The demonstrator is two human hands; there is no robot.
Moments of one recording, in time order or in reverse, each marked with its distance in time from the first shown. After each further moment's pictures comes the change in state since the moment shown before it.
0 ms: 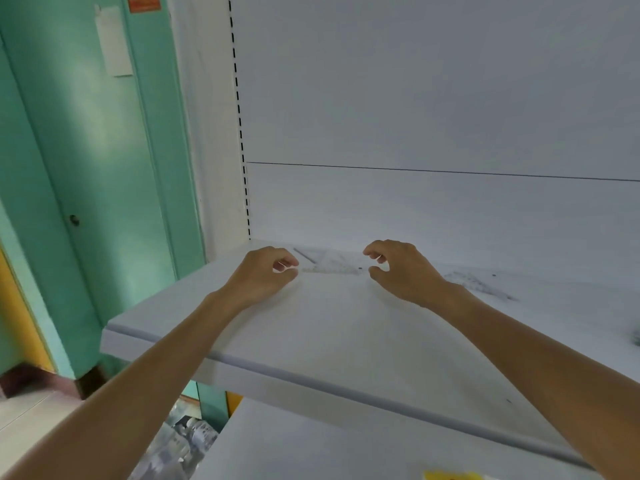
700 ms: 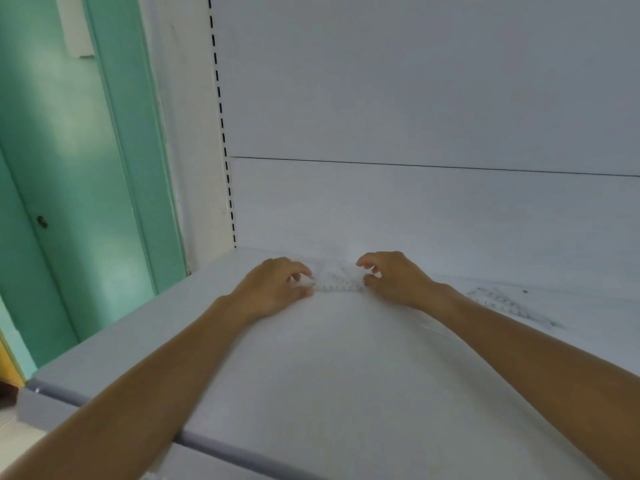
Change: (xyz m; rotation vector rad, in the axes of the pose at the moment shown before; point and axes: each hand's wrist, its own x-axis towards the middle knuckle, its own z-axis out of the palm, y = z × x) left_hand 0.065 -0.028 0.035 0.176 -0.195 0.048; right_hand 0.075 0.038 0.046 -0.035 -0.171 0.062
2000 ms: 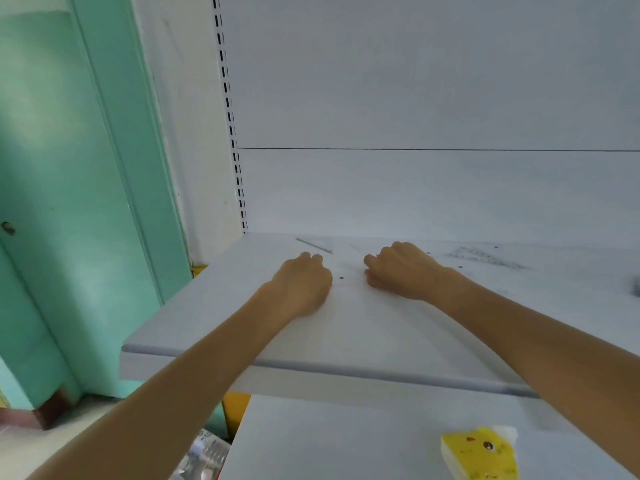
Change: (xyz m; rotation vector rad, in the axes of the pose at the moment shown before) left_hand -0.071 0.044 -0.028 0.702 -0.212 0.196; right_hand -0.071 -0.081 -0.004 -0.793 -0.036 -0.162
